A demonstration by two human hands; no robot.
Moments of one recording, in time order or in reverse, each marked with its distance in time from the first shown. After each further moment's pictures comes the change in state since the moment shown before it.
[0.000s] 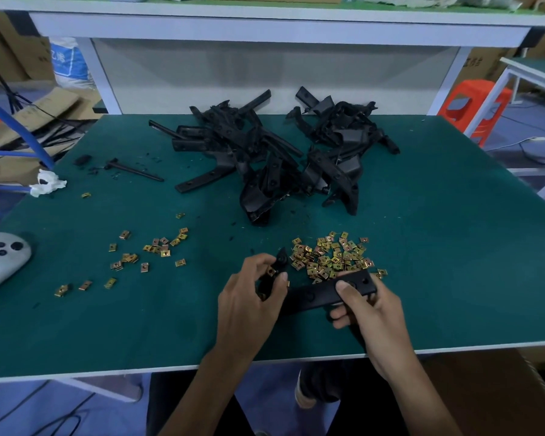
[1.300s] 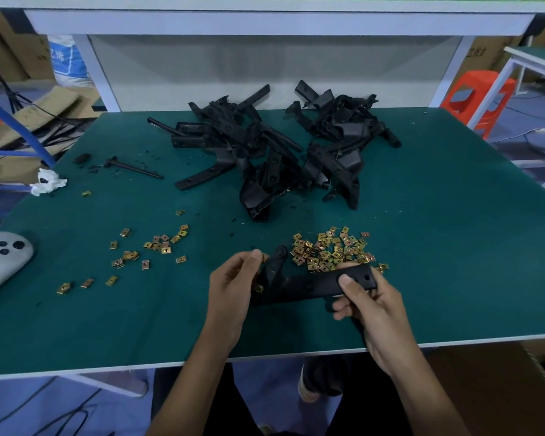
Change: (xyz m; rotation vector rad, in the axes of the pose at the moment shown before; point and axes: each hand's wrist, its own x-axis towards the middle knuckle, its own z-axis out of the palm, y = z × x) left_hand 0.019 -0.010 -0.002 -0.701 -0.036 -0.379; right_hand -0.001 0.001 0.001 0.156 -0.024 0.016
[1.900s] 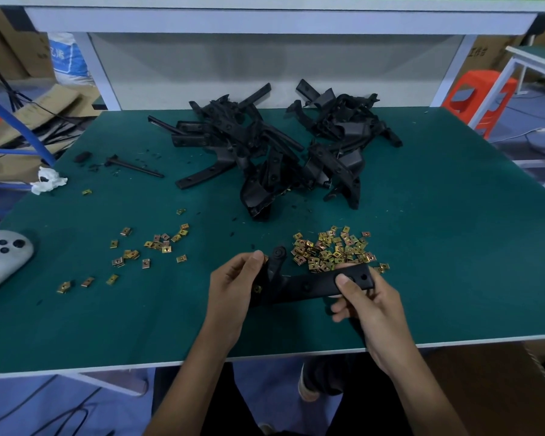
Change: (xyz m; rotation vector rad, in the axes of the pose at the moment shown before) left_hand -0.001 0.001 -0.002 -0.025 -0.046 -0.015; right_hand -0.001 -0.003 0.001 -0.101 -0.019 -0.024
